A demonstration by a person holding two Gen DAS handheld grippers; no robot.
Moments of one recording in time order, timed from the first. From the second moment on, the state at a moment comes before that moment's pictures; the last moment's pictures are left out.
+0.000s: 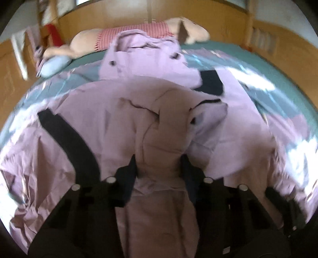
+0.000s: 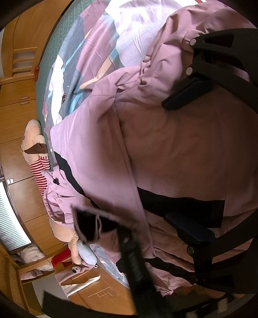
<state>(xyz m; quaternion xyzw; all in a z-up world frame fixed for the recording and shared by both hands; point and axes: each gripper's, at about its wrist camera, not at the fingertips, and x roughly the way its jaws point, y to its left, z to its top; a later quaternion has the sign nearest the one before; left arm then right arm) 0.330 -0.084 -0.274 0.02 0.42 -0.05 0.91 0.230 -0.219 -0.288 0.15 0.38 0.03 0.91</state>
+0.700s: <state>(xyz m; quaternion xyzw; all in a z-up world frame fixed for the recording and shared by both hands) 0.345 0.079 -0.284 -0.21 0.45 0.05 0.86 0.327 -0.246 -0.285 0.40 0.49 0.05 0.77</state>
